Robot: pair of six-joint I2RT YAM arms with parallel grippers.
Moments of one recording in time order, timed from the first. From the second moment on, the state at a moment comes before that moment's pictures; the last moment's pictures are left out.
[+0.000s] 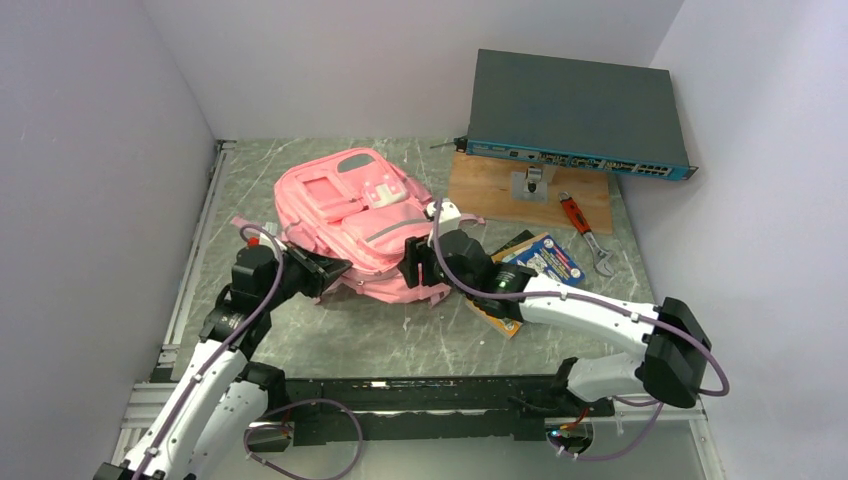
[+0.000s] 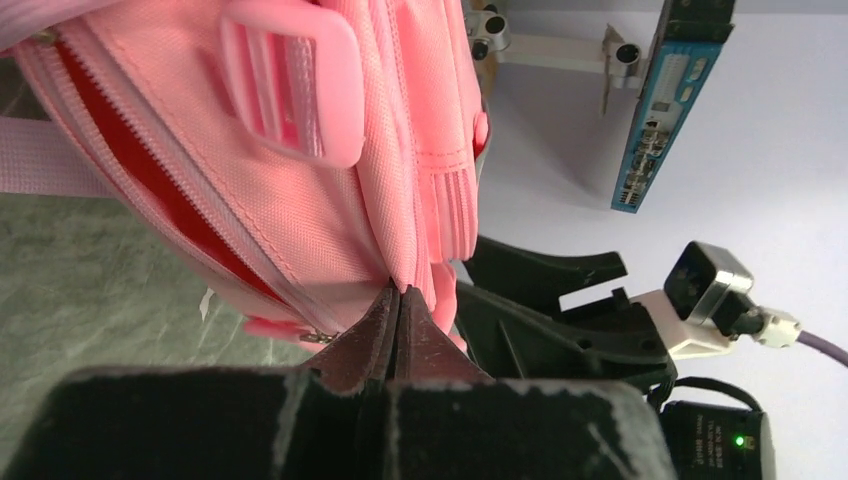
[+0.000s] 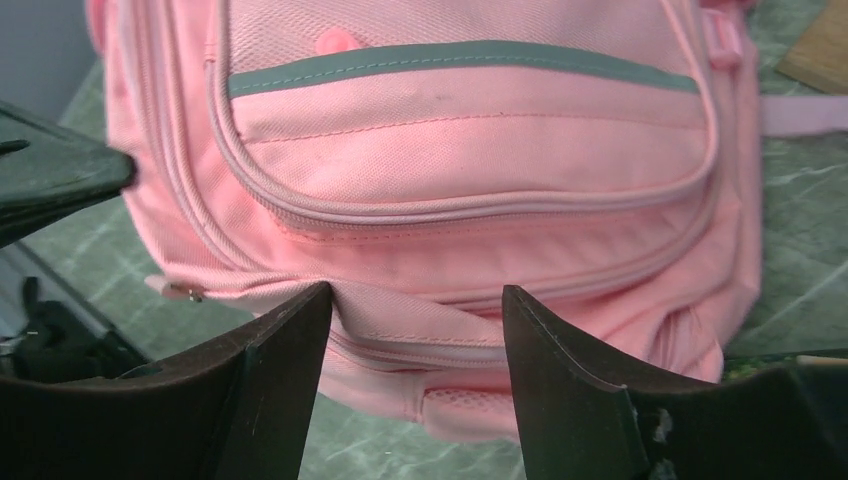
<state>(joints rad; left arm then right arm) -0.25 0.62 0.53 -0.27 0.34 -1.28 1.01 1.27 0.88 -0.05 0.29 0.49</state>
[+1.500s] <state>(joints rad) -0.36 0.72 0.51 -0.14 0.38 -1.35 1.38 1.65 1.12 -0.19 0.93 0.83</state>
